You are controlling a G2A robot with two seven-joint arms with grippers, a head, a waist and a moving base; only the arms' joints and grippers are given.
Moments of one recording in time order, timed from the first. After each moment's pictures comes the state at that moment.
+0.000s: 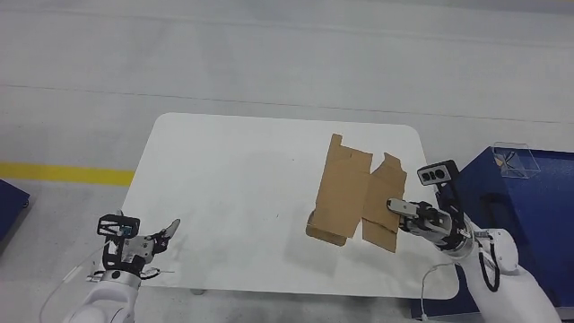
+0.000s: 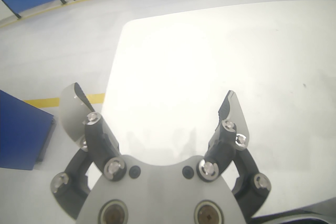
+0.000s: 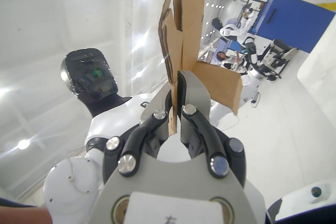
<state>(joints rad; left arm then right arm) 1.72 -1.15 -1.60 -1.84 1.20 -0.08 -0.11 -1.38 -0.89 1.44 -1.64 1.03 -0.38 1.22</state>
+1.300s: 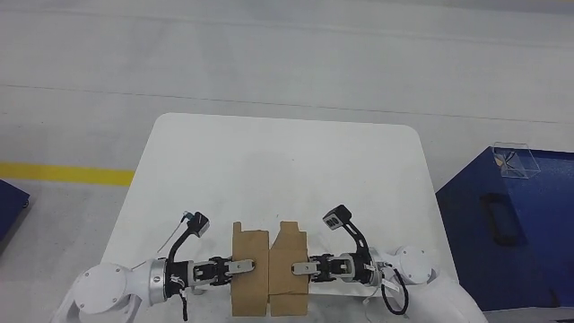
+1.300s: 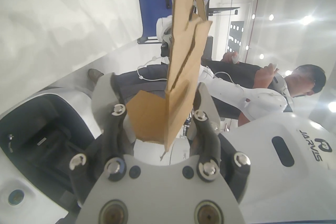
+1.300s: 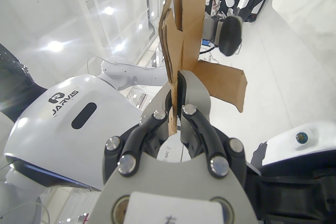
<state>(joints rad) 1.51 -1.12 -1.49 -1.82 -0.25 -0.07 -1.27 -1.22 -1.01 0.97 -1.50 0.71 -0.49 1.18</state>
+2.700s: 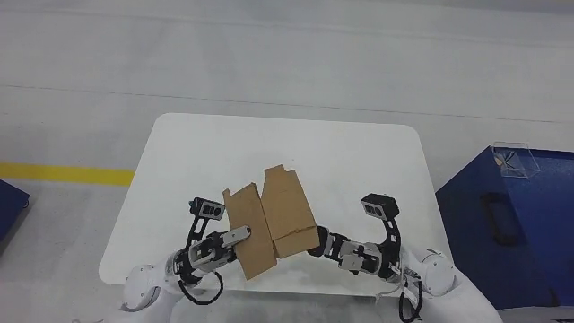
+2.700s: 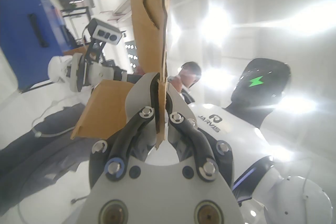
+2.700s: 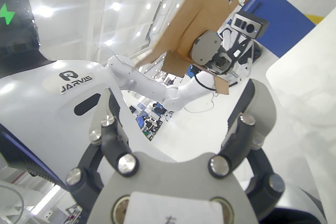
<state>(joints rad) 1.37 -1.20 -1.20 -1.55 -0.99 -0.50 -1.15 -1.37 -0.98 1.16 -1.69 0.61 -0.84 0.98</state>
